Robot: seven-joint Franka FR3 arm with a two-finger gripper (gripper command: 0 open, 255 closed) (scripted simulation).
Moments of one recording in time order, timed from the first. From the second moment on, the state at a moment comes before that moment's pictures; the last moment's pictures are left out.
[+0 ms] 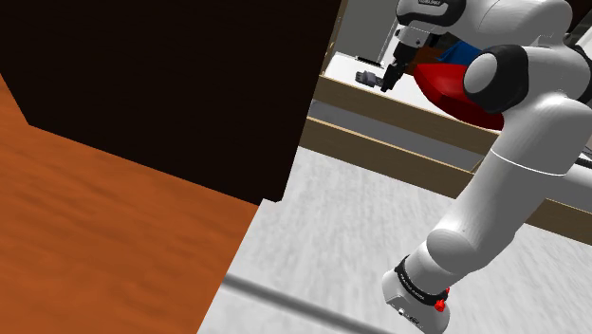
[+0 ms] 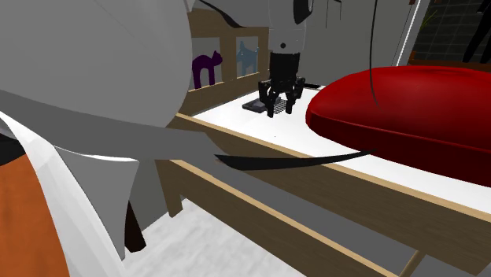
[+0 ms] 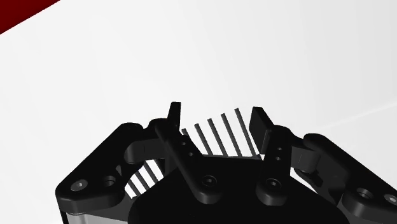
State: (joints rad) arm -0.20 0.20 -0.51 -1.46 0.10 1.64 -0.81
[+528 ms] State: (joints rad) arm -0.22 0.23 -0.51 -1.35 0.12 1.55 -0.82
